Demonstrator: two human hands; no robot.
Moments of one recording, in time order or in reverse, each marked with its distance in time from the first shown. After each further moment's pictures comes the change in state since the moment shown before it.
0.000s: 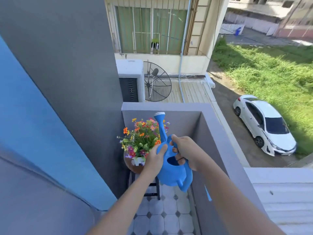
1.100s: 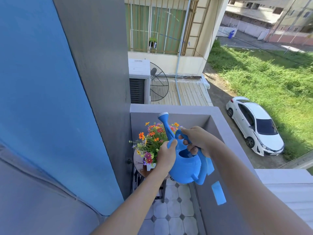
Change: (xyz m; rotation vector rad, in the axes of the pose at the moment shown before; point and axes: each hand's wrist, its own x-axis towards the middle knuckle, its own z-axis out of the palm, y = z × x) left_hand 0.046 0.015 -0.058 -0.031 0.028 -0.060; right_hand 0.038 -0.071 0.058 -0.181 0.061 0.112
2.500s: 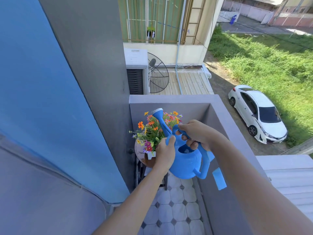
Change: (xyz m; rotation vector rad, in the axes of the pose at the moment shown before) left_hand -0.035 -0.012 0.005 0.056 0.030 -0.036; right_hand -0.017 0.022 0.000 -0.062 -0.073 -0.023
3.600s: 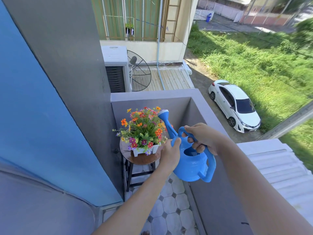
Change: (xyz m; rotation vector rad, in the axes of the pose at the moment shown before) left_hand -0.034 -0.009 0.052 0.045 -0.206 0.001; right_hand -0.044 0.053 -0.035 0.113 0.124 0.075
